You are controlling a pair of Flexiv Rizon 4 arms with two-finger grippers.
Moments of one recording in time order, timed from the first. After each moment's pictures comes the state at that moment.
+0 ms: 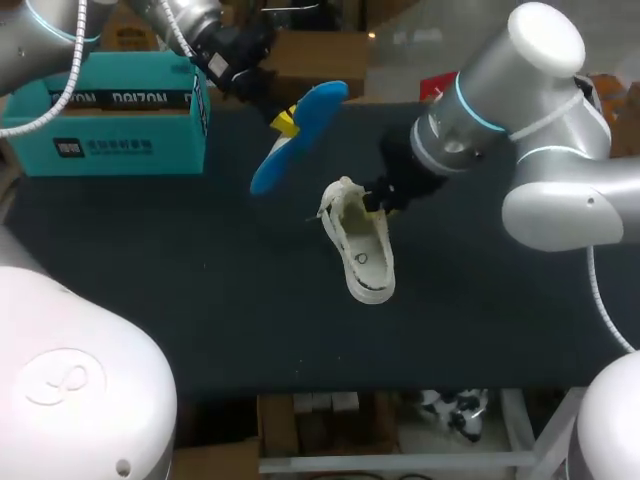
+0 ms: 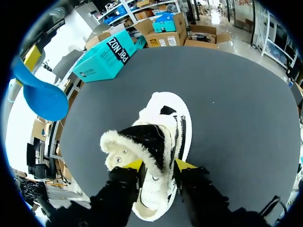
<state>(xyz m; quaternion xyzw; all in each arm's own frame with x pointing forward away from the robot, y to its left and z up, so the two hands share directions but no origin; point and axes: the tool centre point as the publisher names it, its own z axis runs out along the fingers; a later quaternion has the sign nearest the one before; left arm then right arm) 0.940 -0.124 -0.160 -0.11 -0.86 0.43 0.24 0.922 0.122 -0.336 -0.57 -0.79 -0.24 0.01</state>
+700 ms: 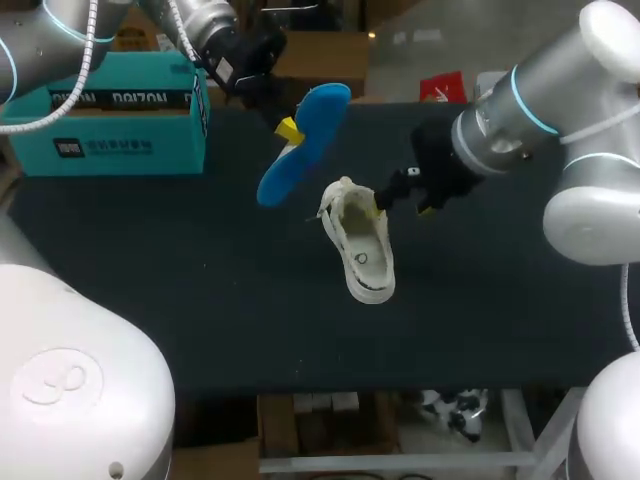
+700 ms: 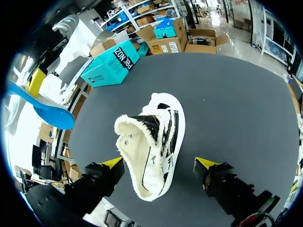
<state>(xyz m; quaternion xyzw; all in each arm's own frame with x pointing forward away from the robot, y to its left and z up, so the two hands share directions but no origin) 0.897 -0.135 -0.141 -0.18 -0.82 0.46 0.29 0.894 0.091 -0.303 -0.57 -0.78 -0.27 0.02</state>
